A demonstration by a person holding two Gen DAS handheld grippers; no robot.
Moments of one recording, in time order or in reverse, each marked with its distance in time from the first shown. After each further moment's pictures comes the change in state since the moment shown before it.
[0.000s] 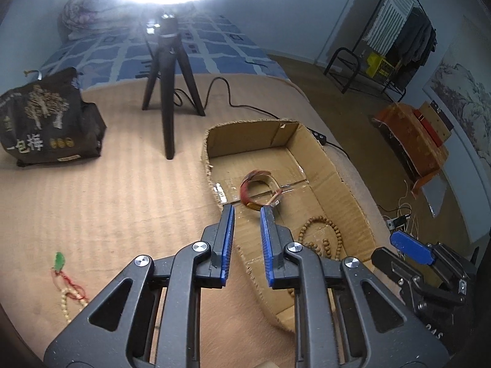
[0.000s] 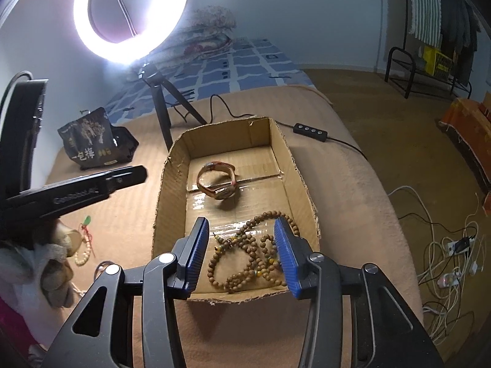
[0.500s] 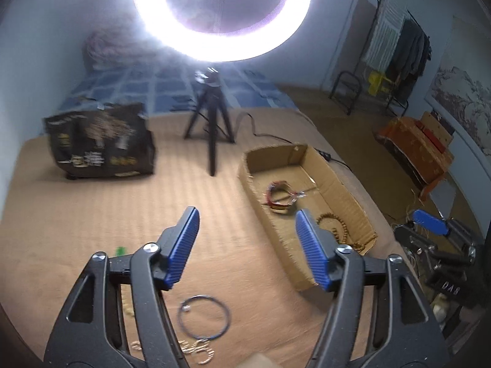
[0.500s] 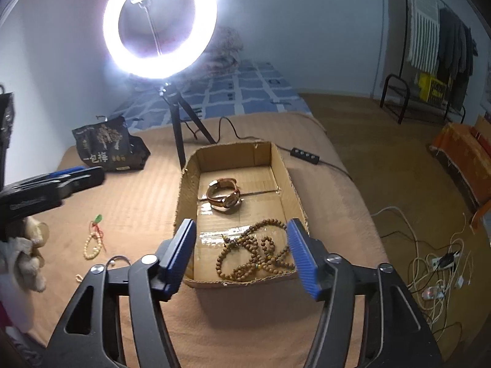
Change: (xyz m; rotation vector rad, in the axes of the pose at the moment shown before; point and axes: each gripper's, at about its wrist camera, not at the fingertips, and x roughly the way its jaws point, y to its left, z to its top) left arm -0.107 0.031 -0.031 0.037 -0.158 0.074; right arm -0.056 0.021 -0.008 -0.074 -0.102 -0.037
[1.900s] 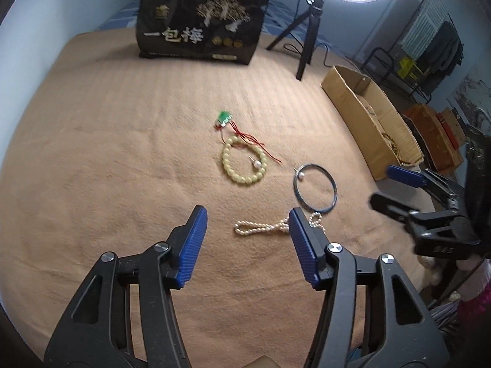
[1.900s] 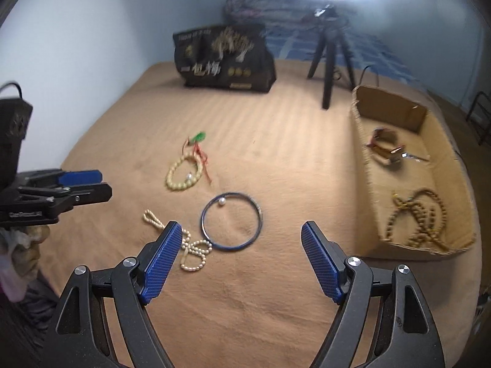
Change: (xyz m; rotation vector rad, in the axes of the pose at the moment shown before) left arm -0.024 0.147 -0.138 -0.153 0.246 0.012; right arm 0.065 0.153 -0.071 -0.259 0.220 0.316
